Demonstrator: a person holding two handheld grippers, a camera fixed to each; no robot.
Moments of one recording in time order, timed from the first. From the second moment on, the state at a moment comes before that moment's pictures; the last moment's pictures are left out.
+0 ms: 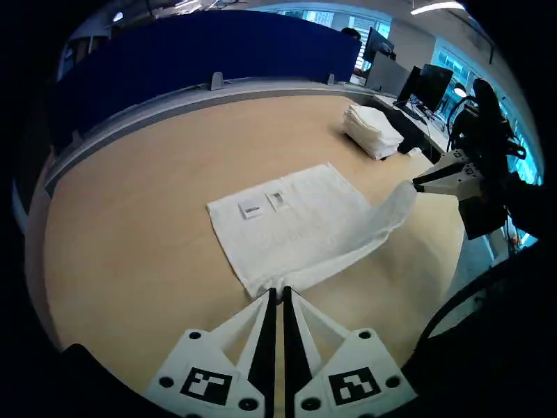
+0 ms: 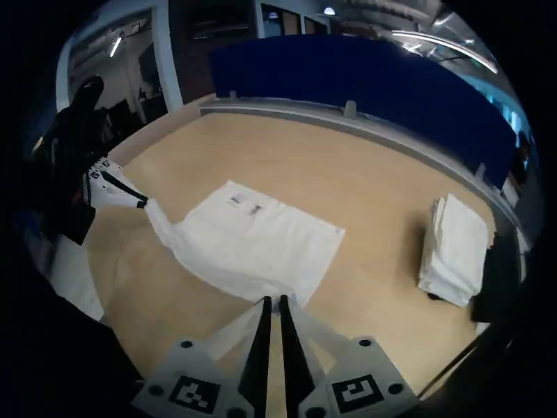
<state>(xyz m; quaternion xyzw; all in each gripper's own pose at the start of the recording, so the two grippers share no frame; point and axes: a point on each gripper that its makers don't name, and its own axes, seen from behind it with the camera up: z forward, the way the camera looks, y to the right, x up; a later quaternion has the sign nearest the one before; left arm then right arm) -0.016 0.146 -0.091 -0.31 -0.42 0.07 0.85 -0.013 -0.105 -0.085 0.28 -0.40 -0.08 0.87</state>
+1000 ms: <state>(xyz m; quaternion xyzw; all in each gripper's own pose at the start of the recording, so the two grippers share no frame) -0.064 0.157 0.007 -0.30 -0.43 0.07 0.85 -0.069 -0.094 0.003 0.24 -0.42 -0.06 0.87</state>
